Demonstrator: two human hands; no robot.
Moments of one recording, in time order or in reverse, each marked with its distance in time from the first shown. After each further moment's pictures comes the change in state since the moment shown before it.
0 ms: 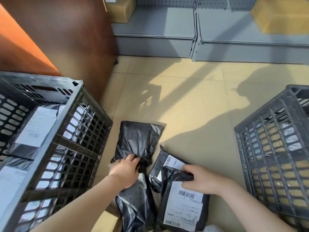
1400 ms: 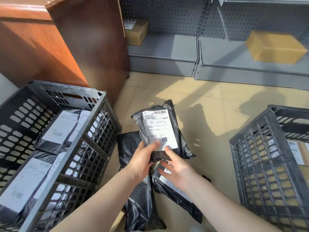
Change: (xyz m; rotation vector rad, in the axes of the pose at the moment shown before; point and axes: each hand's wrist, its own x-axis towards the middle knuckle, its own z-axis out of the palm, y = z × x) left_hand -0.071 0.062 -0.099 -1.997 0.084 -0.016; right_hand -0.012 -0.128 0.017 1.488 0.261 0.272
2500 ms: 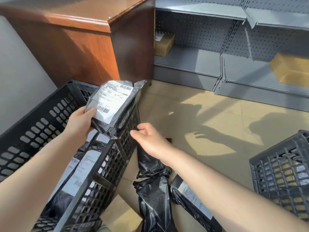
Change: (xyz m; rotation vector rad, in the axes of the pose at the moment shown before) left_hand -0.045 0.178 -0.194 0.181 0.579 0.425; right_hand -0.039 -0.019 0.175 -1.070 -0.328 -0.579
